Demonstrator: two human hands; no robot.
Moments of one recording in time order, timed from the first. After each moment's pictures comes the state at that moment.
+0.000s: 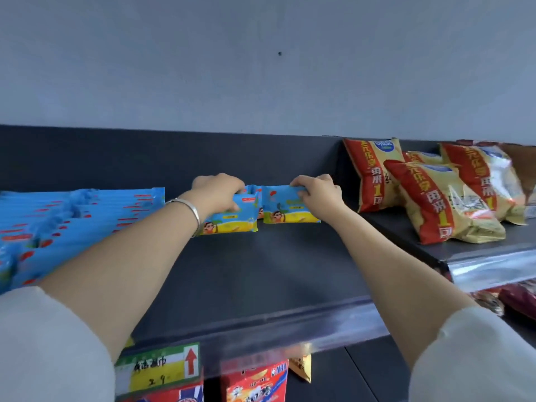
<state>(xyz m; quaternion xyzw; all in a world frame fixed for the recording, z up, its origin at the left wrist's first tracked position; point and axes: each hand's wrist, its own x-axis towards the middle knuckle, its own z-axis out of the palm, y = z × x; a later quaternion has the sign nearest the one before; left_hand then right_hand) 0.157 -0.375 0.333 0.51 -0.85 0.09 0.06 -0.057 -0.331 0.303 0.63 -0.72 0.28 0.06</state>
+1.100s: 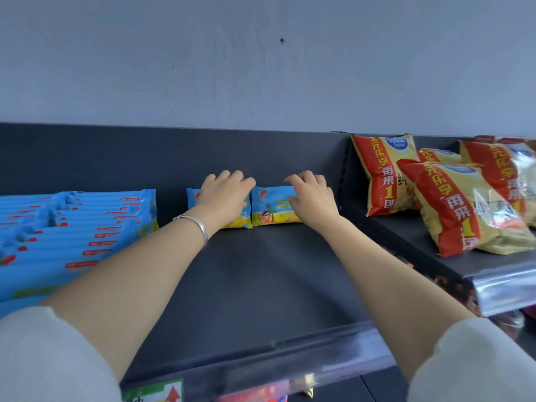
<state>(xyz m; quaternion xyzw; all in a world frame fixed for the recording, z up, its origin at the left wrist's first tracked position) 0.128 -0.417 0.299 0.46 -0.84 0.22 0.17 -0.056 -0.373 0.284 0.65 -0.70 0.24 0.18</state>
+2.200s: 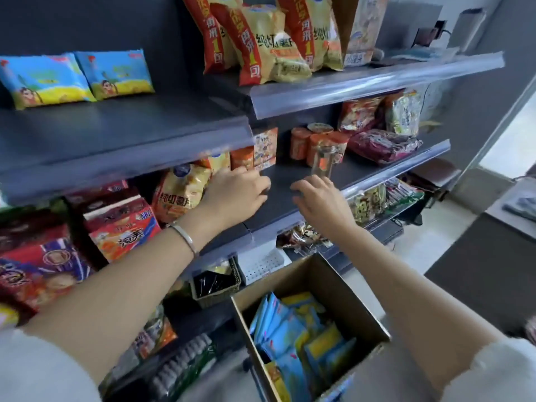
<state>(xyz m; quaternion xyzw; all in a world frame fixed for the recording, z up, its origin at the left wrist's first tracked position) -0.025 -0.085 0.159 0.19 -0.96 0.09 0.18 -0.187 0.028 0.116 0.60 -0.75 0.21 0.16</state>
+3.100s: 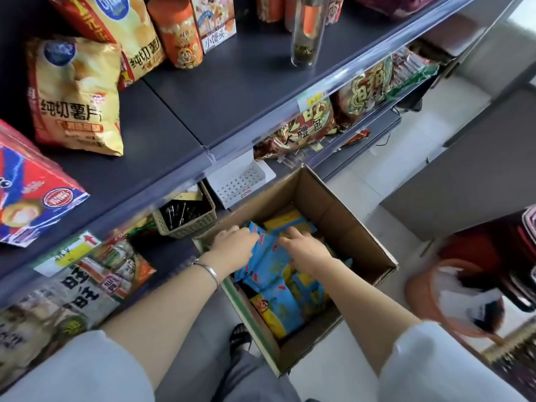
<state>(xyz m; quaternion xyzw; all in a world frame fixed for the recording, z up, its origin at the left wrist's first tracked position) -0.054 -0.042 -0.125 0.20 -0.94 -0.10 -0.28 -0.178 0.089 -0.170 0.52 -0.80 -0.06 -0.30</state>
